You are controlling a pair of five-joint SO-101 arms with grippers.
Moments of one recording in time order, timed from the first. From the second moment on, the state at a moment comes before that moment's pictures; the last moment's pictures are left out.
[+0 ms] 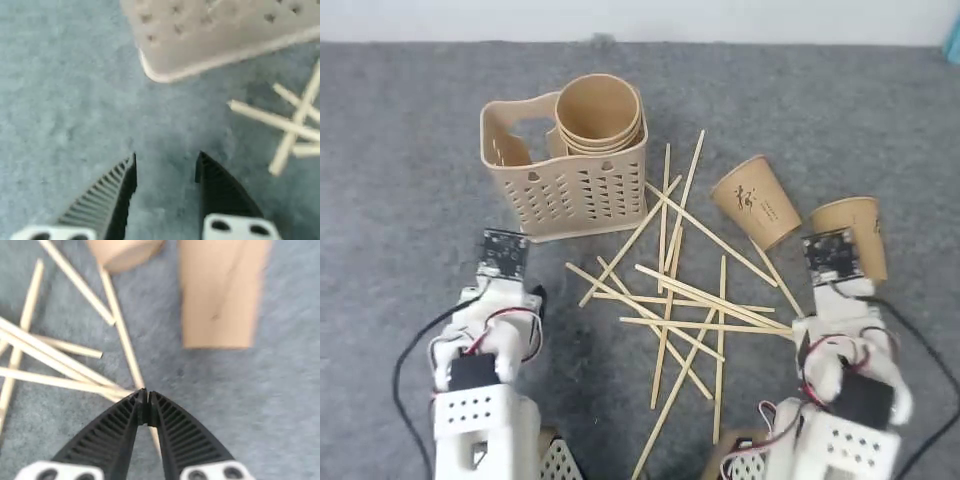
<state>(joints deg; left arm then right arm) -14.8 -74.7 92.5 45.3 -13.2 13.9 -83.6 62.9 78.7 28.6</state>
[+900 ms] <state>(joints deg) -12.5 -99.2 97.2 61.4 -18.0 12.4 6.2 -8.2 84.3 -3.7</state>
